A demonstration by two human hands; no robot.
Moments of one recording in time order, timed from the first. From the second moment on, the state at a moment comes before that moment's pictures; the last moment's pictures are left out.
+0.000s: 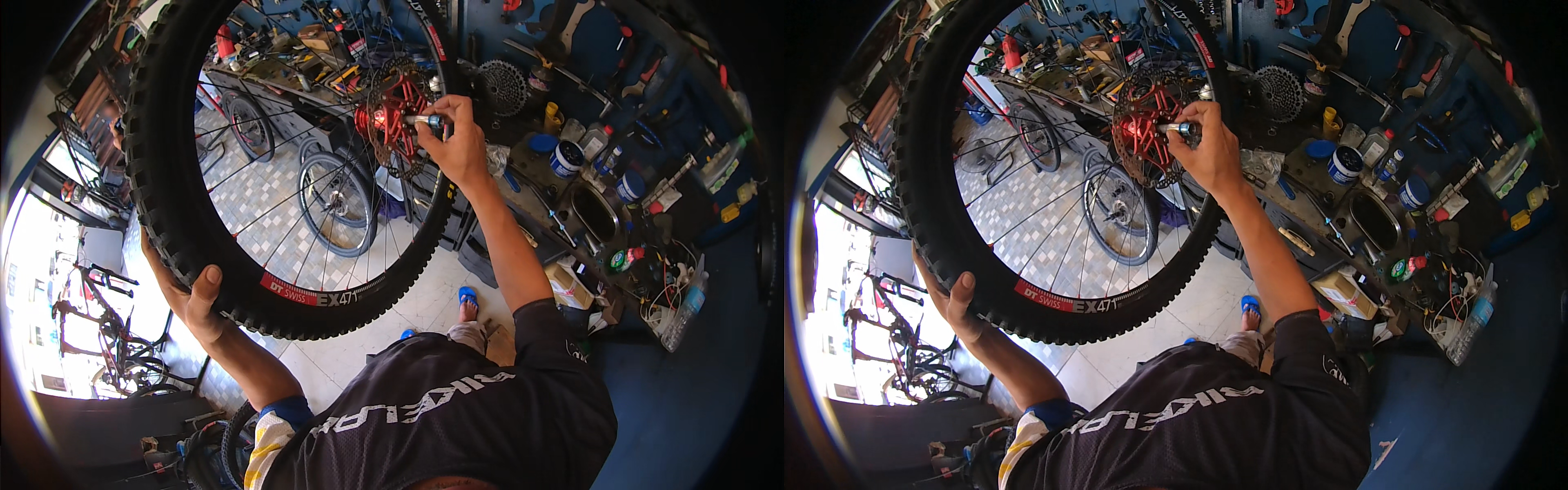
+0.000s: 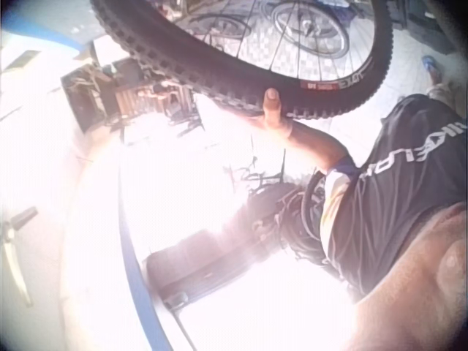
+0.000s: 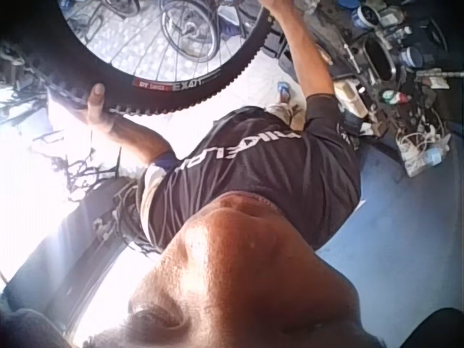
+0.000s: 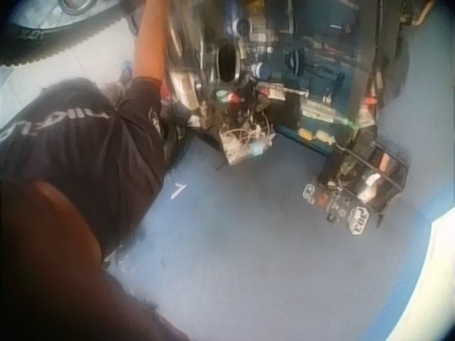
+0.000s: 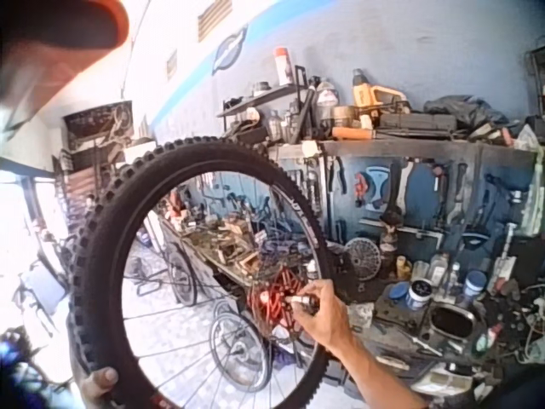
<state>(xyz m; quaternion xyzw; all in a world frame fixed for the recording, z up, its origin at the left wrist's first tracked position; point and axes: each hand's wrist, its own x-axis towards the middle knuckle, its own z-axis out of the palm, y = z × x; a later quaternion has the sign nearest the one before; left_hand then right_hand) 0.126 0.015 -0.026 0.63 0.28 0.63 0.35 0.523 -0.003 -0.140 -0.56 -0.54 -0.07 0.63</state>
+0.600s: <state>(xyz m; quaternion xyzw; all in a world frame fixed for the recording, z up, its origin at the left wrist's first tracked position) 0.118 0.016 -0.035 0.63 0.29 0.63 0.36 0.520 -0.051 -0.138 -0.60 -0.53 -0.15 0.58</state>
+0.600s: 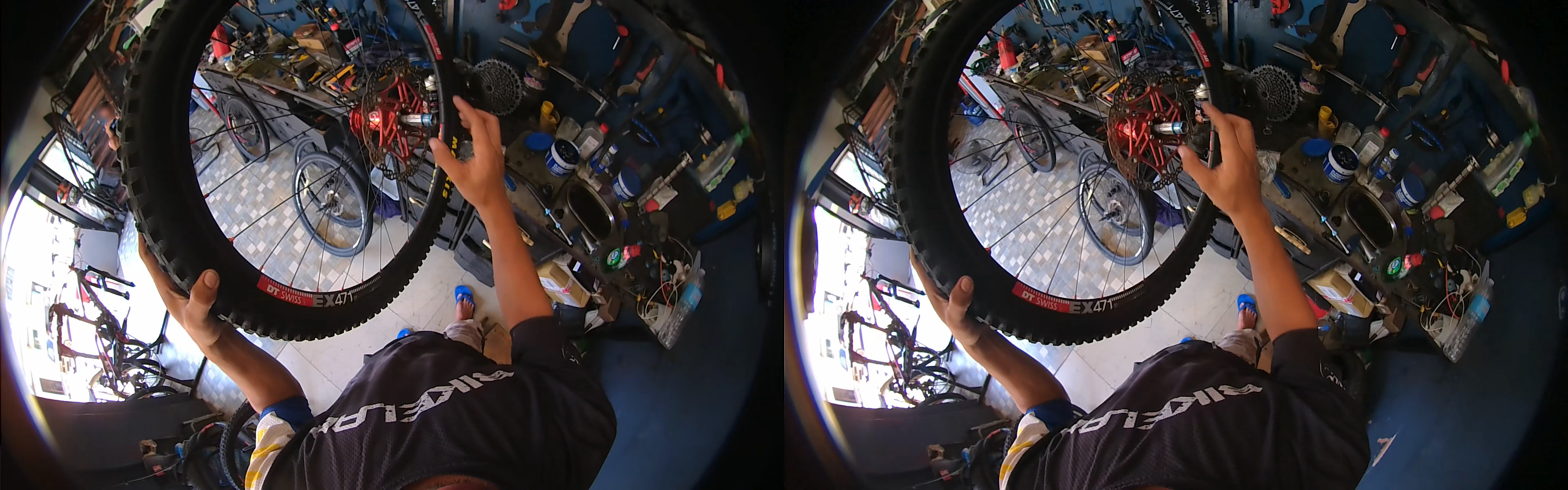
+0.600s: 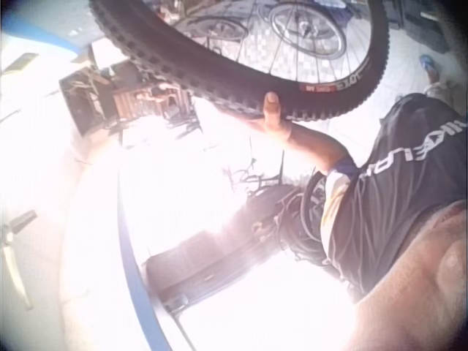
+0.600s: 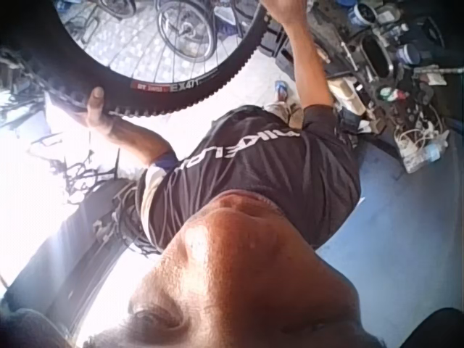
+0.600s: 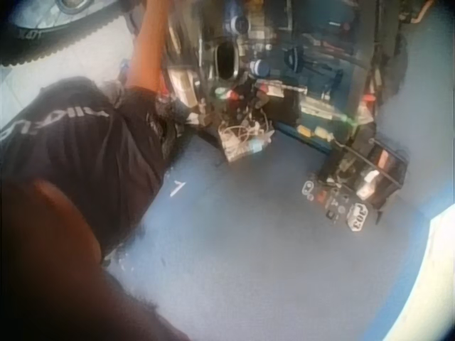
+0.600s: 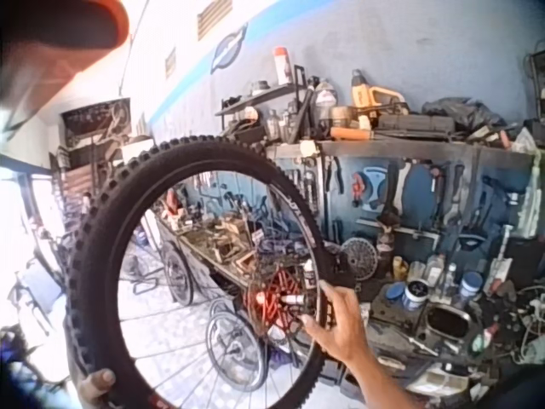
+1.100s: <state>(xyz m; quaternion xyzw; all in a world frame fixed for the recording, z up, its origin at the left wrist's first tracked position) 0.118 0.024 -0.038 0.63 0.28 0.64 0.35 0.503 -0.070 -0.148 -0.65 -0.57 -0.17 0.48</state>
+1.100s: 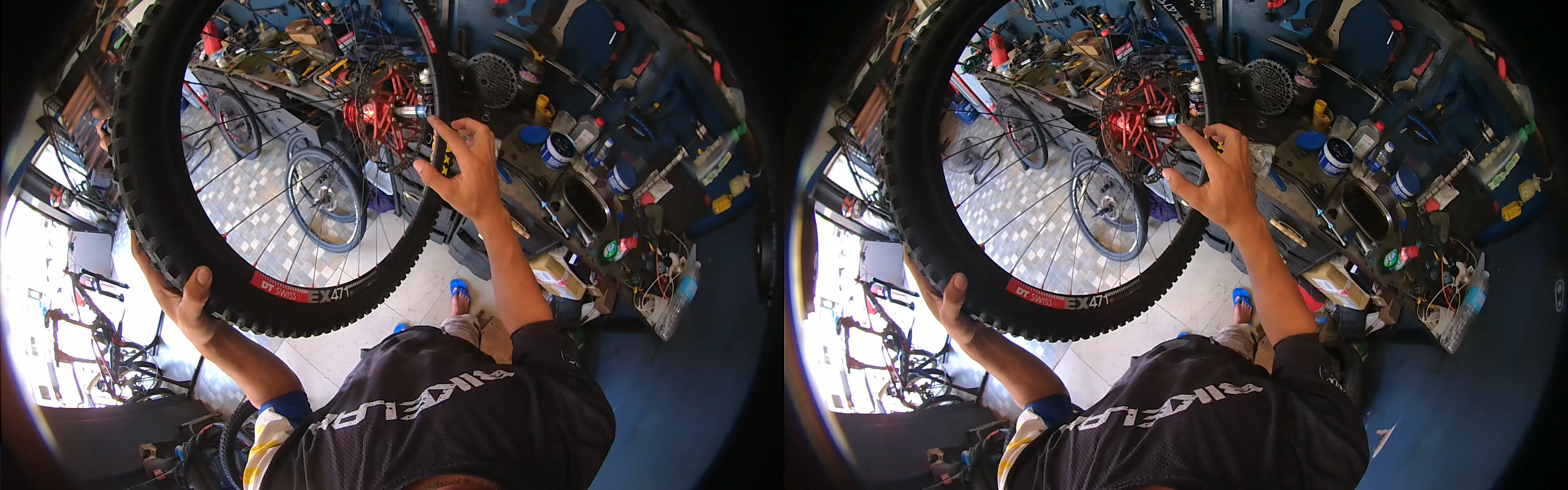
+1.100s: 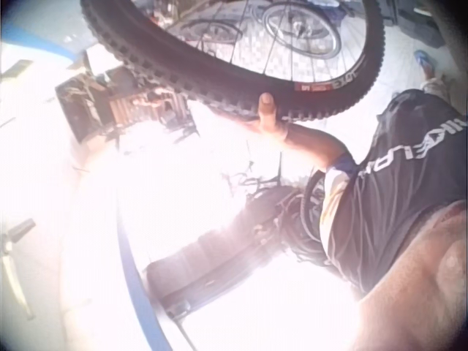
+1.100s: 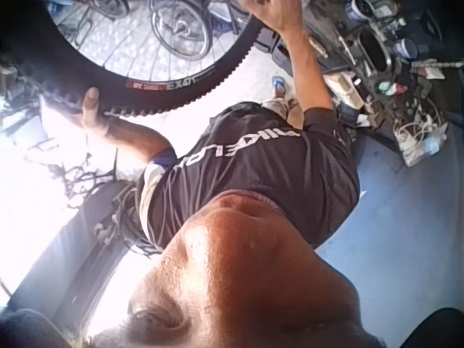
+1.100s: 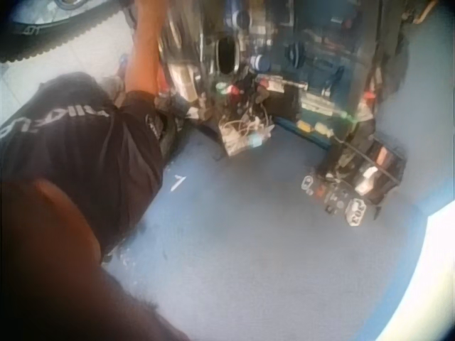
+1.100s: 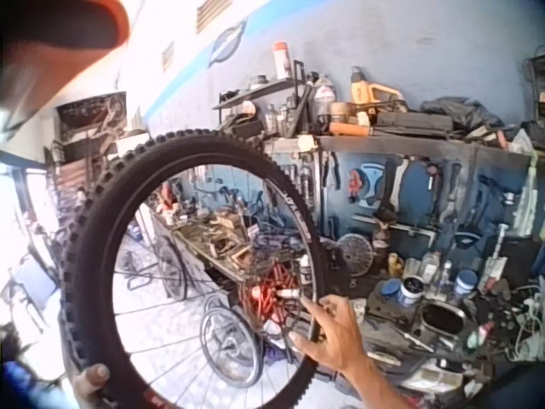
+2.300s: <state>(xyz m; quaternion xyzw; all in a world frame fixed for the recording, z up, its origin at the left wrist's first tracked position) 0.110 0.027 -0.045 0.63 0.30 0.63 0.34 0.496 -0.040 -0.143 -0.63 -0.57 -0.06 0.52</state>
